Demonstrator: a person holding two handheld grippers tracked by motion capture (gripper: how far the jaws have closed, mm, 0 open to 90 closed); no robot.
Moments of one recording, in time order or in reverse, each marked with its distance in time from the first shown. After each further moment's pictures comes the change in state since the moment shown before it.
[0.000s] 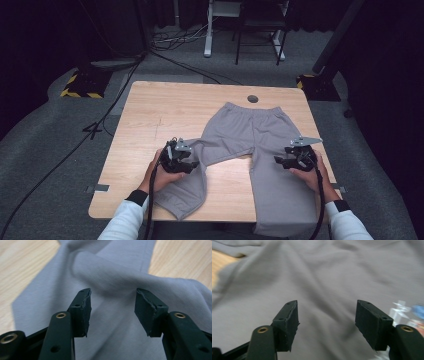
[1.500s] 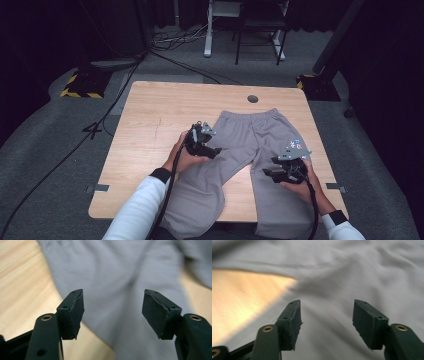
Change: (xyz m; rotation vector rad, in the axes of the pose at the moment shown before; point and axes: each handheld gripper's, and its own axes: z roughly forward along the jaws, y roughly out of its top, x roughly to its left) left arm 0.006 0.089 0.053 -0.029 0.017 0.047; right arm 0.069 0.007 -0.015 -0.028 0.095 -0.138
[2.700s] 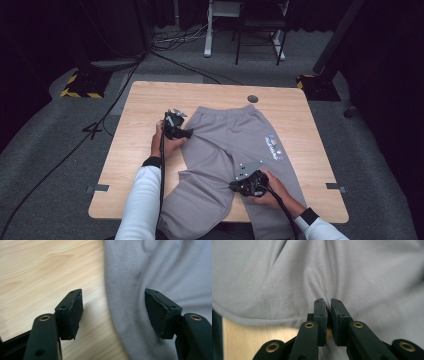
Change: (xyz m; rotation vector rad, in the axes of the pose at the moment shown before) left arm 0.104 -0.049 -0.013 0.038 0.309 -0.264; right arm 0.088 0.035 0.048 0.122 0.286 -0.280
